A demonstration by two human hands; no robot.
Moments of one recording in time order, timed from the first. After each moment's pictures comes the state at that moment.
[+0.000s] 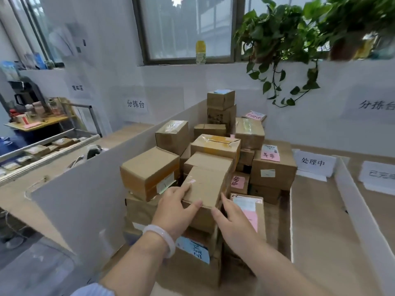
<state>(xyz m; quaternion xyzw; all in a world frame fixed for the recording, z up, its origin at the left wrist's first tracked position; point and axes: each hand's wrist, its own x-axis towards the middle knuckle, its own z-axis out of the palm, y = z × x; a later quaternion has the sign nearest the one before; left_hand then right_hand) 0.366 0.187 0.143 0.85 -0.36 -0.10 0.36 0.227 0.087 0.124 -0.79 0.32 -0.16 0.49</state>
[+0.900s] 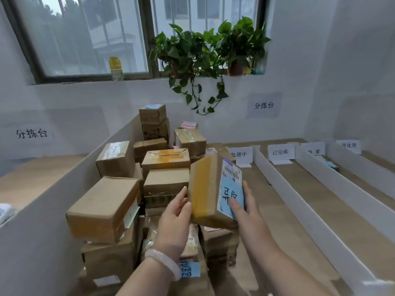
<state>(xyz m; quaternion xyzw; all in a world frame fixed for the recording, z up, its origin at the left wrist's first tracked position) 0.357 0.176 0.163 0.59 -0.38 -0.41 0.59 0.199 0.132 0.153 -0.54 0.45 -0.46 0.55</state>
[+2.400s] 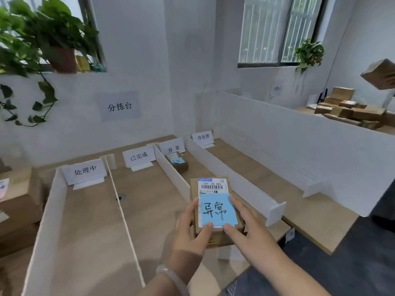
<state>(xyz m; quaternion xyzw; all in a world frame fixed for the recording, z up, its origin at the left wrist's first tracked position) -0.213 0.016 0.089 0.44 -0.57 -0.49 0.49 -0.376 0.062 0.135 -0.59 0.64 -0.39 0.30</state>
